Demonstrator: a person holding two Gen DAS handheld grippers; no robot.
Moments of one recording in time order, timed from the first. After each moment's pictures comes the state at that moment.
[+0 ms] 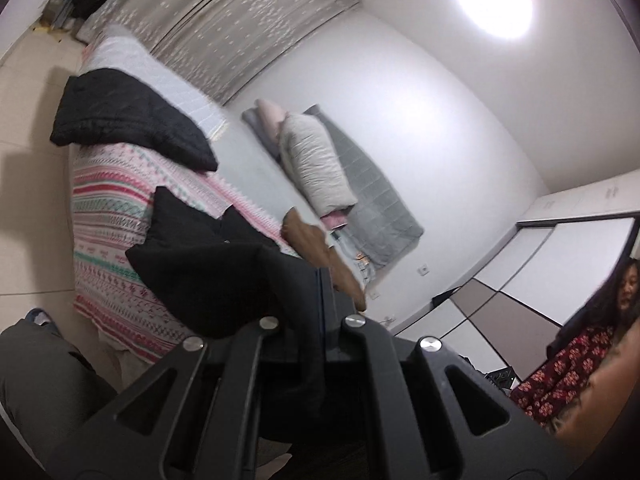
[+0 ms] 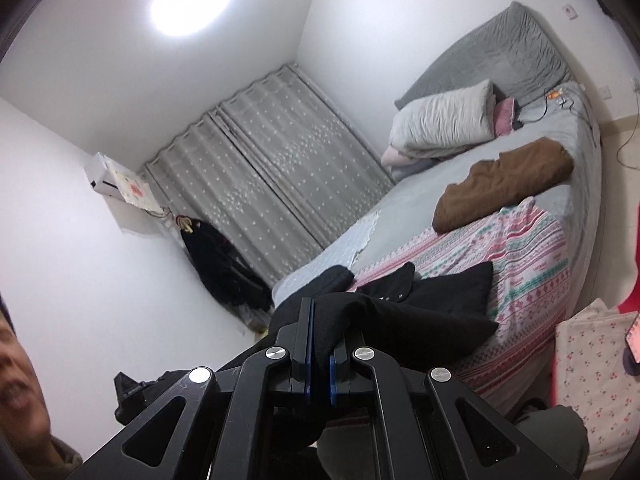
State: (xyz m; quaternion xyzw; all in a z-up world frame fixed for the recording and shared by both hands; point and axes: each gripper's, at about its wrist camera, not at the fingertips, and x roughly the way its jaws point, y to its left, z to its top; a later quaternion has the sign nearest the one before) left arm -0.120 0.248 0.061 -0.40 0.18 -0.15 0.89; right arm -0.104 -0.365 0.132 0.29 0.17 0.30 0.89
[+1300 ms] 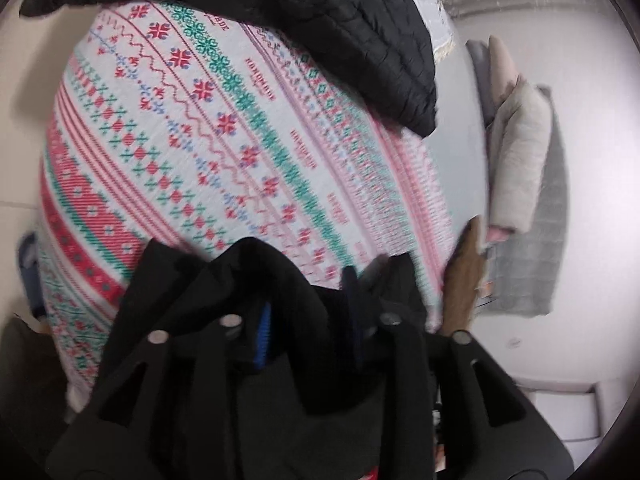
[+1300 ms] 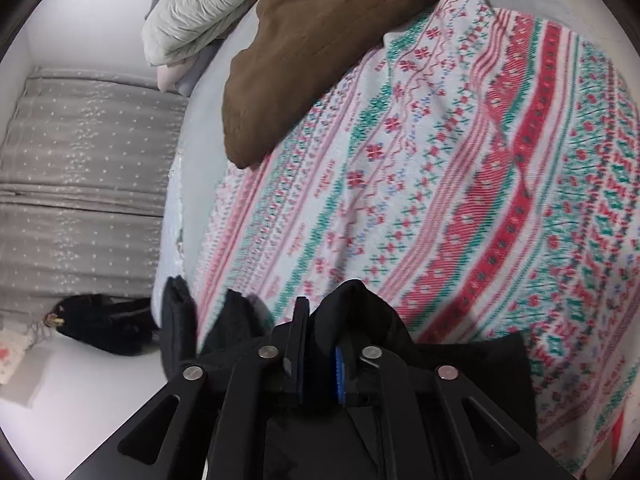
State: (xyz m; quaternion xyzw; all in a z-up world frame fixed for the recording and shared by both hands) left arm 0.318 0.332 -0.083 -0.56 0.46 0.07 0.68; right arm 0.413 -0.327 -0.072 0.46 0.49 0.08 0.73
